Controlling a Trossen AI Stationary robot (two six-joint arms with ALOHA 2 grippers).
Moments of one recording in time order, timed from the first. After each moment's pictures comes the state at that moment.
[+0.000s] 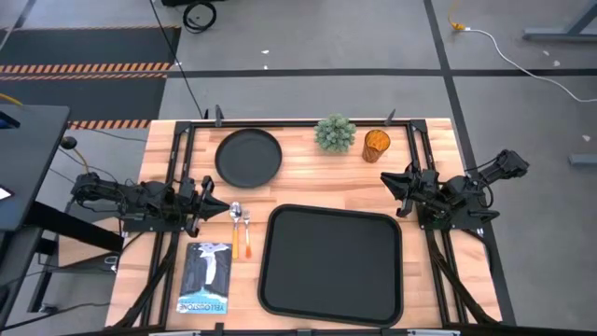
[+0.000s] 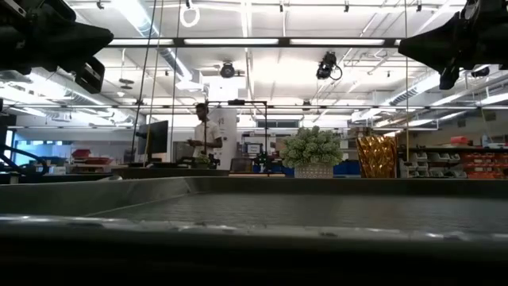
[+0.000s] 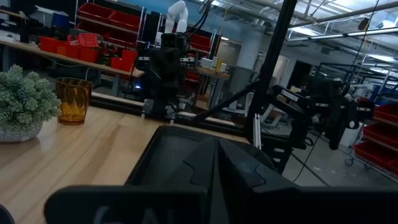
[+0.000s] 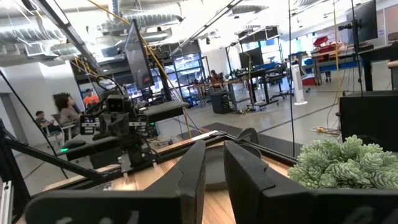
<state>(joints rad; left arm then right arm) -0.24 0.03 0.01 0.16 -0.16 -0.25 0.45 0.14 0.01 0.43 0.84 0.00</state>
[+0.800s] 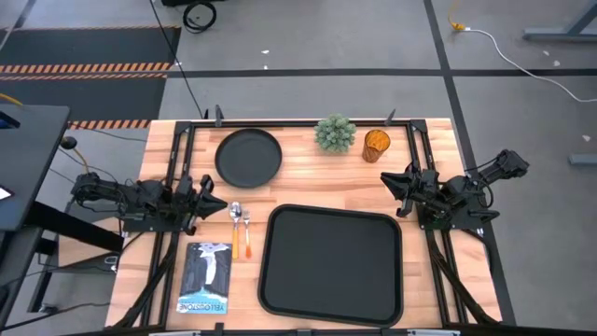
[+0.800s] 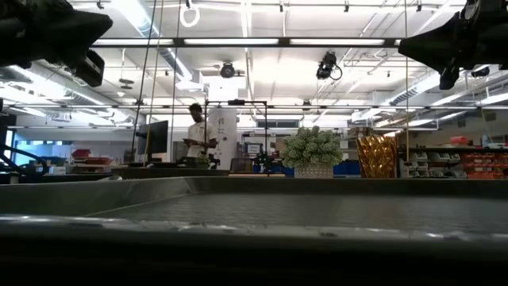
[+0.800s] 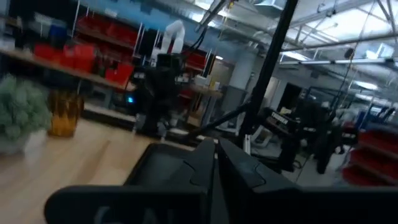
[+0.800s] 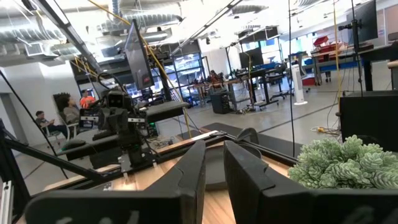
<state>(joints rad) -0.24 0.03 0.01 0.23 -0.16 -0.32 0.45 0.14 0.01 0.43 0.84 0.00</state>
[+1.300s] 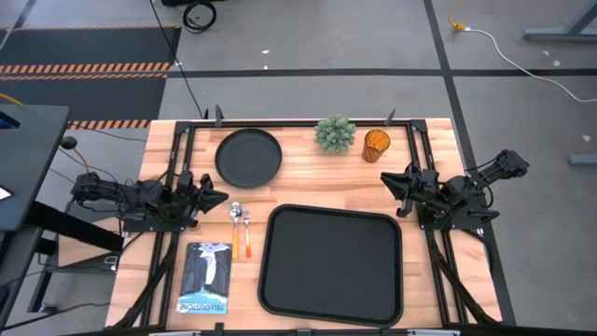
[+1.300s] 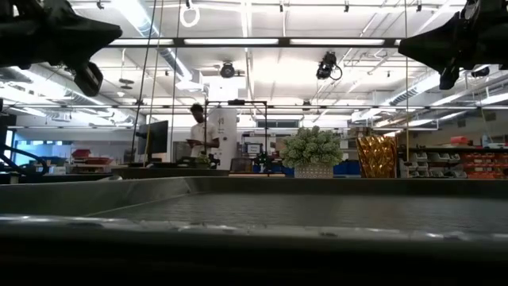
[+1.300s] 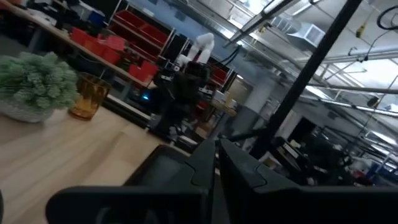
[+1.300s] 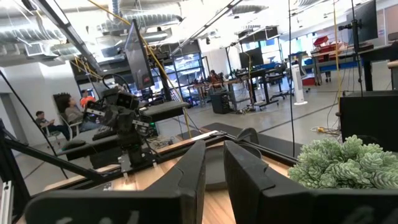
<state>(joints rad) -0.24 0.03 0.01 0.24 -0.30 -0.51 0.45 0.14 0.01 0.43 0.84 0.00</state>
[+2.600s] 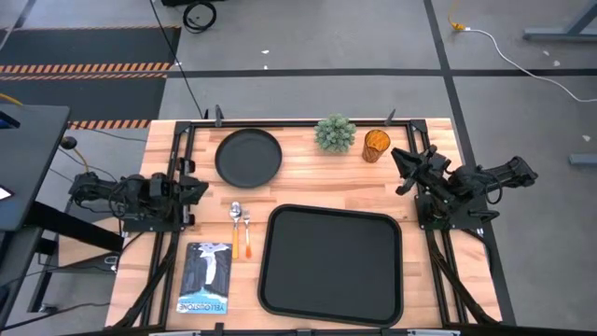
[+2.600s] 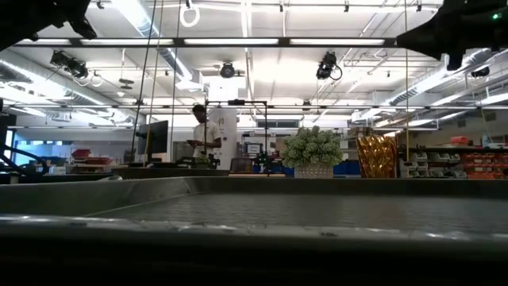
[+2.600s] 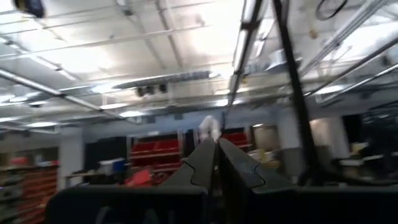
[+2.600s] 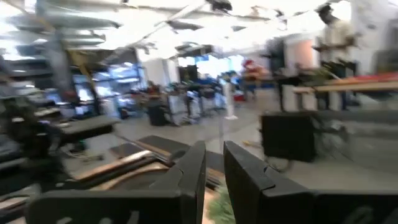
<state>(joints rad) -0.22 0.06 0.01 0.67 -0.26 0.26 0.29 0.15 0.16 0.34 0.99 -0.13</state>
